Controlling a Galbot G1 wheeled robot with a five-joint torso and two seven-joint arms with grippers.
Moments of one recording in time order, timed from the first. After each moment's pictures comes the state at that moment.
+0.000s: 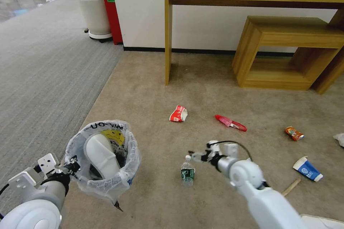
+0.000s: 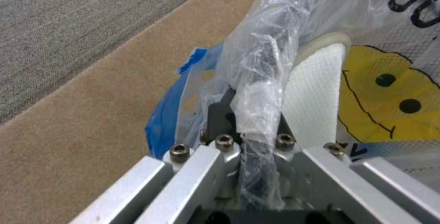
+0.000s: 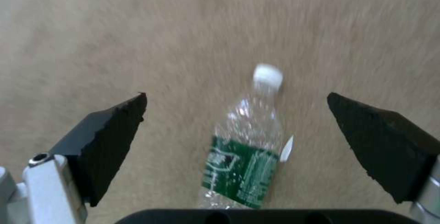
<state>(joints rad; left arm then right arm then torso) 1.59 -1.43 -0.87 -2.41 -0.91 0.74 -0.61 -1.06 1.21 0.14 1.59 0.71 -0.67 0.13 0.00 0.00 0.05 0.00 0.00</state>
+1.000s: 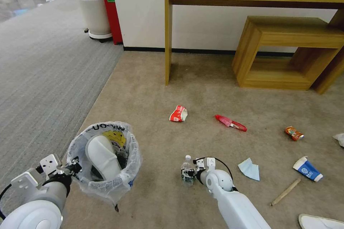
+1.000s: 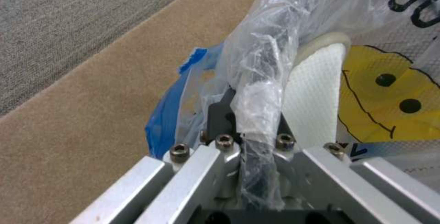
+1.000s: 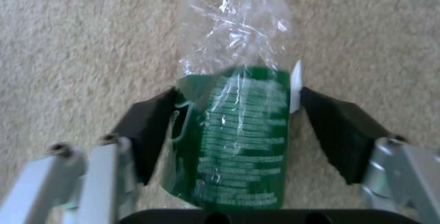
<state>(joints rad) 1.60 -1.43 -0.86 -2.41 -0.90 0.74 -0.60 -1.00 1.40 0.19 1.25 0.59 -0.64 0.10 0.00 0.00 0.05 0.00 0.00</state>
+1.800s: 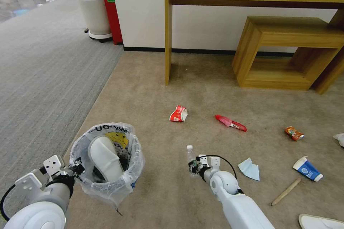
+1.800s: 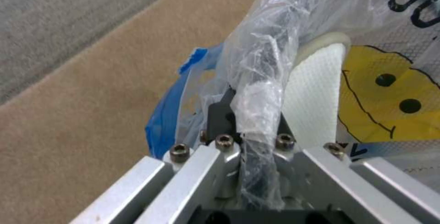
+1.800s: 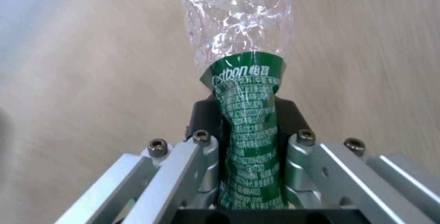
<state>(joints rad) 1.61 -1.45 -0.81 -2.41 -0.86 0.74 -0.59 -1.13 1.29 0.19 1.59 0.59 -0.43 0.01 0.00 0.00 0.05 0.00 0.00</state>
